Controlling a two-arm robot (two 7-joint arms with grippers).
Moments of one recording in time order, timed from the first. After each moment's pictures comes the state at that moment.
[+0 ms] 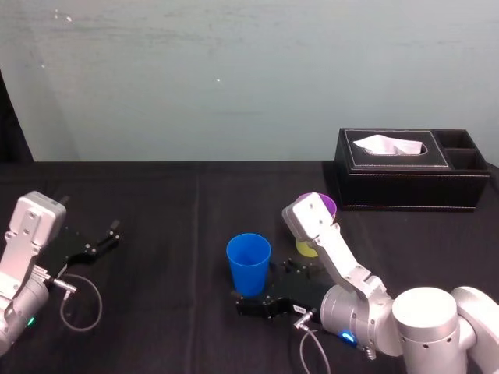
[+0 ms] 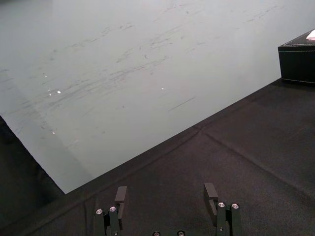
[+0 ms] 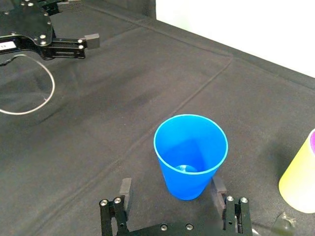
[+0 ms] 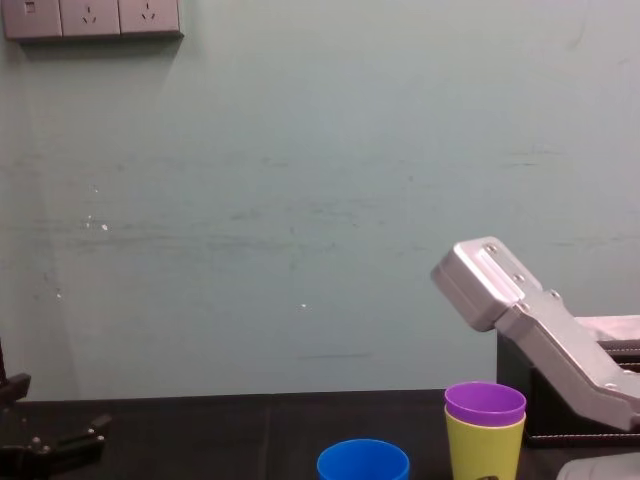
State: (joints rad) left arm -0.20 0.60 0.45 -1.41 -0.25 -0.12 0.03; right arm 0.23 0.30 -0.48 -1.57 0.17 0.49 0.35
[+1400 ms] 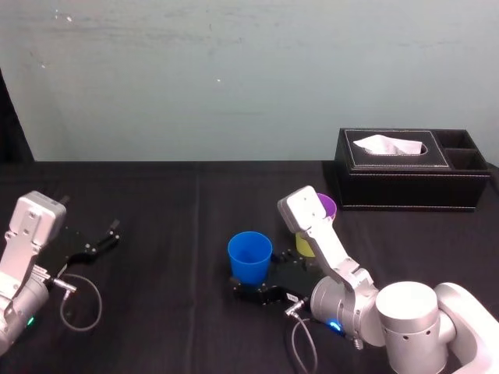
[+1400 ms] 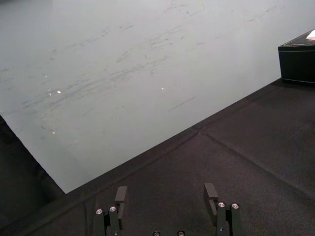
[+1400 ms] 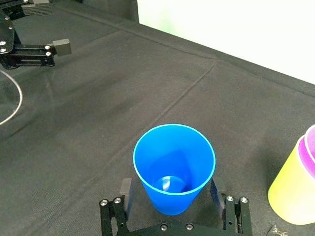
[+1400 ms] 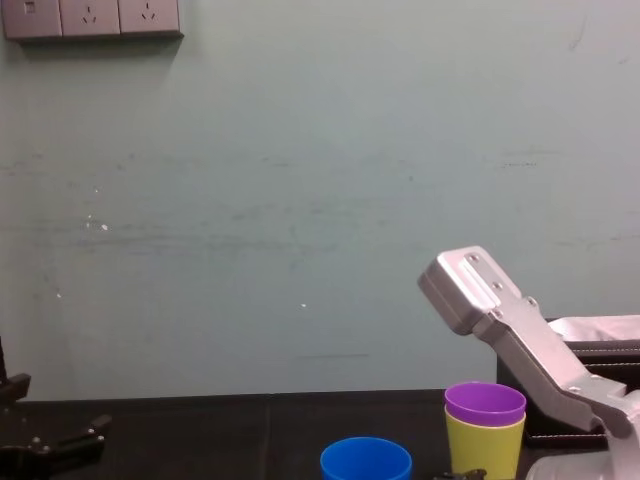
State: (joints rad) left arm -0.20 0.60 0.45 -1.41 -0.25 -0.12 0.03; right arm 0.26 0.21 -0.44 -1.47 0.10 0.46 0.33
